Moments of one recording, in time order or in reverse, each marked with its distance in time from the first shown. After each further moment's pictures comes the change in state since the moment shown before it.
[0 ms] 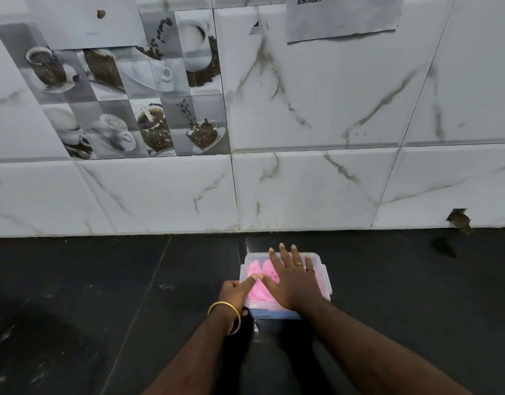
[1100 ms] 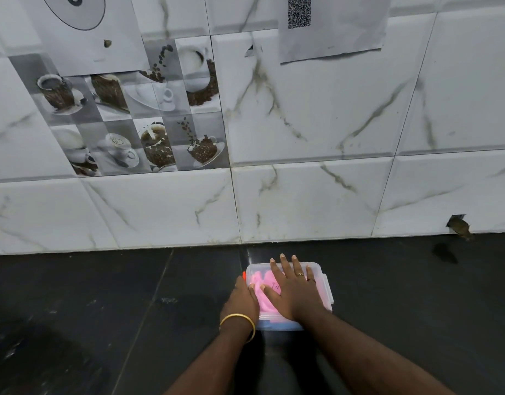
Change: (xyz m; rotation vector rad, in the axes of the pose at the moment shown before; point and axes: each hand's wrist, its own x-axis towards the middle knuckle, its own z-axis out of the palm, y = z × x) left_hand -0.022 0.017 0.012 0.764 0.121 0.287; right_hand -0.005 -0.002 -0.008 0.005 -0.022 0.002
